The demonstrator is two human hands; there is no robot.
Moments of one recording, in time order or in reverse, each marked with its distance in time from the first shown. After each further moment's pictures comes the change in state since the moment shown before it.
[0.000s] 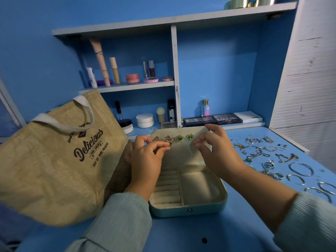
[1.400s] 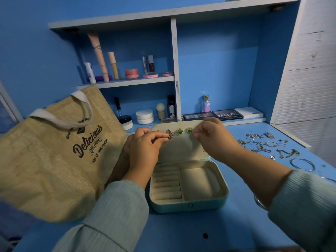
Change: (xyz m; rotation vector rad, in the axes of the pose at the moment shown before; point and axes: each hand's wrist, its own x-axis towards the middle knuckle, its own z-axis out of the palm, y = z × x) left_hand 0.018 0.006 -0.009 -0.049 -0.150 -0.043; right_hand 0.027 0.003 0.000 -0.013 -0.083 0.061
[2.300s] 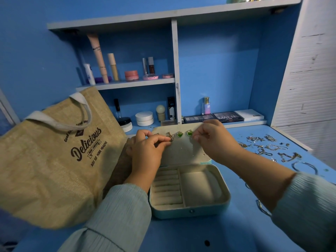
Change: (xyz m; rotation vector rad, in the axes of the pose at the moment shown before) left_hand 0.003 -0.005 0.012 0.035 0.019 -0.003; right_hand 0.006 0.000 0.000 -0.011 -0.008 -0.019
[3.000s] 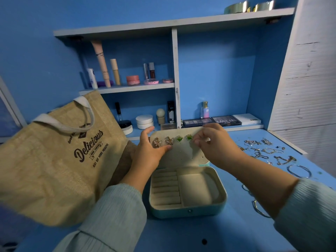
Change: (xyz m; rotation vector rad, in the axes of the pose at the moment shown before) left_hand 0.006 0.008 -0.011 -0.414 -0.222 -0.266; right_hand -0.014 -0.007 -0.006 -0.048 0.009 -0.017
